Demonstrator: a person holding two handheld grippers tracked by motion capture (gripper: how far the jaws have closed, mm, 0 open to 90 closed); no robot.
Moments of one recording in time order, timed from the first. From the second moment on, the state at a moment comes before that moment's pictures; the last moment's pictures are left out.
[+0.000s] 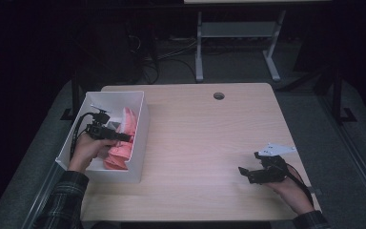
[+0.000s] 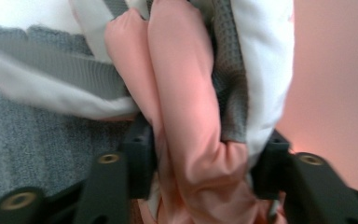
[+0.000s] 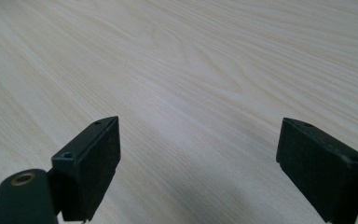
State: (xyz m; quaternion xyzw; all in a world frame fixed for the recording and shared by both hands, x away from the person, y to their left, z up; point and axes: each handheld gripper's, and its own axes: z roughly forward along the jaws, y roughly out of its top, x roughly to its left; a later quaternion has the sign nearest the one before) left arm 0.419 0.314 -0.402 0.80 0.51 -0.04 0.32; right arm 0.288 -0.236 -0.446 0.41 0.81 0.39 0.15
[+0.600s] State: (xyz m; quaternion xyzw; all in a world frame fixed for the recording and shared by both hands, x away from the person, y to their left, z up) left arm 0.387 0.303 -0.309 0.80 0.45 0.09 0.39; right arm 0.288 -0.237 -0.446 0.41 0.81 0.39 0.15
